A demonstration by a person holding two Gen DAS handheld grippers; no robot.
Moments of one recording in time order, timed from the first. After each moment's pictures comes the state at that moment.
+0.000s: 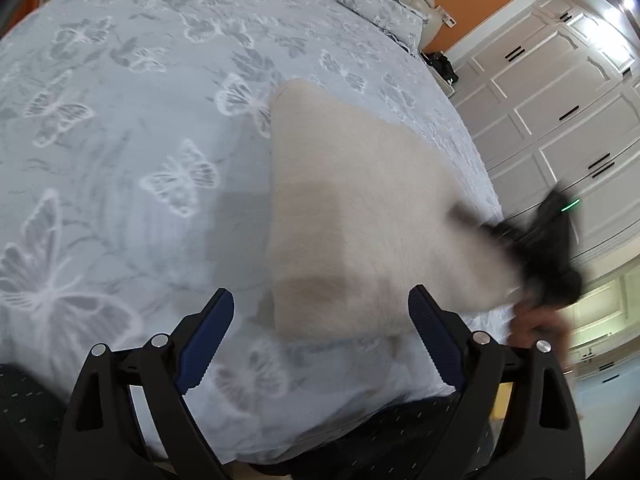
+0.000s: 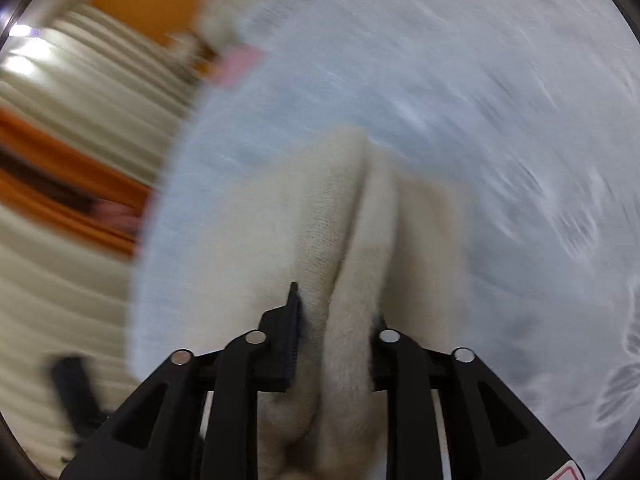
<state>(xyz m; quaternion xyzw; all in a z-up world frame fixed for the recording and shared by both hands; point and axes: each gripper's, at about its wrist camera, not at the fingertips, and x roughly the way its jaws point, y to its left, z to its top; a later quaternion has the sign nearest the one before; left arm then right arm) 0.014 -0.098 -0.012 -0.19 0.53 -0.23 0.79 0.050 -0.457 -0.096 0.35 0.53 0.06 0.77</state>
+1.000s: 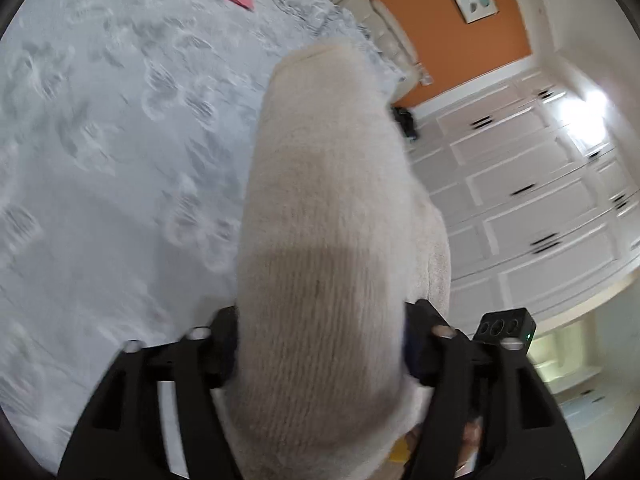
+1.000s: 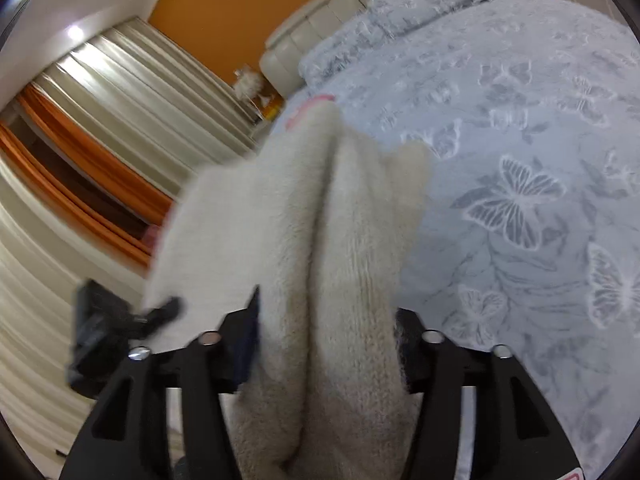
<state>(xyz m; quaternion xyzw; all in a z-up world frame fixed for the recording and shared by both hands) 0.139 -0.056 0.043 -0.31 0.48 -0.26 0.78 0.117 -0.377 -0.004 0.32 0.39 0.13 0.85</state>
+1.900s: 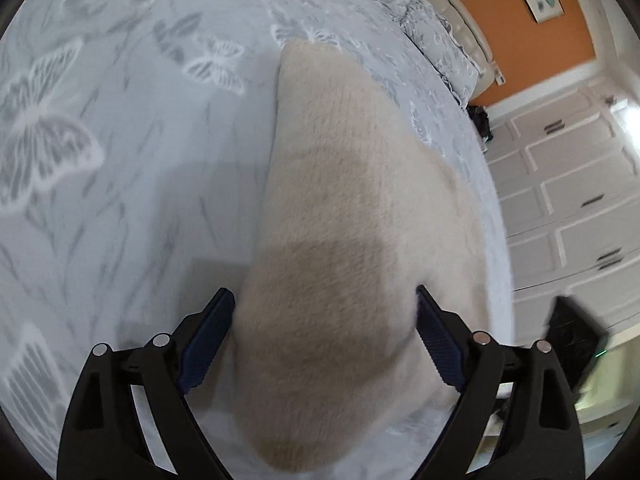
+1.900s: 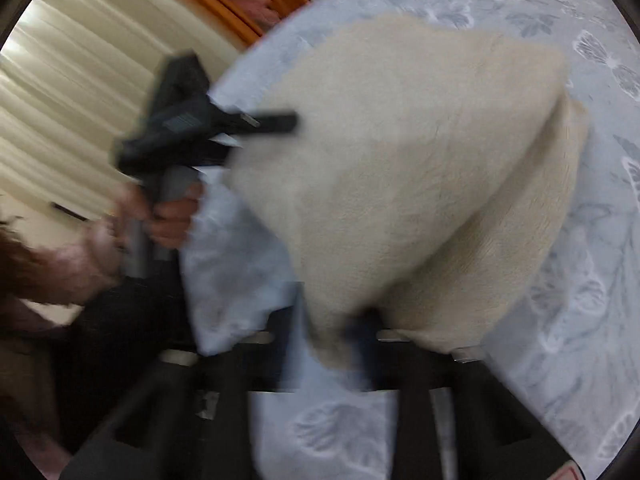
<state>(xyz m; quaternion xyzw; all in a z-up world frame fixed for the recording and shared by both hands) 0.152 -0.026 -0.087 -0.28 0.53 -0.17 0.79 0.122 -0.322 -0.040 0.08 0.51 0.47 0.71</state>
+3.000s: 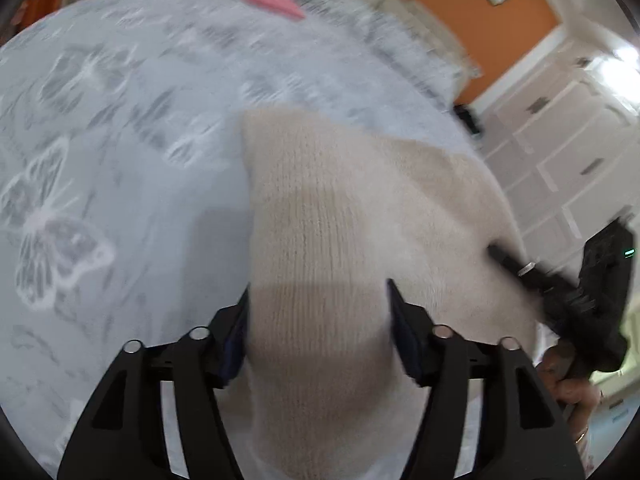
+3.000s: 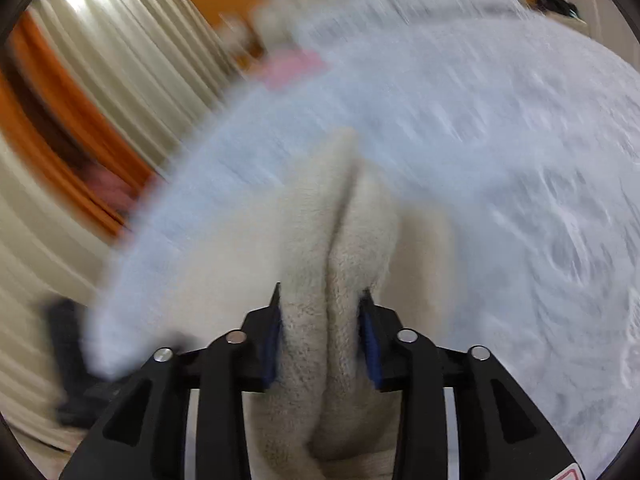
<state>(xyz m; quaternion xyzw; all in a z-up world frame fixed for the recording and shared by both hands) 0.152 -0.023 -0.073 -0.21 0.48 -0.17 0.83 0.150 -0.307 -0.059 0.17 0.47 0.07 0.86</state>
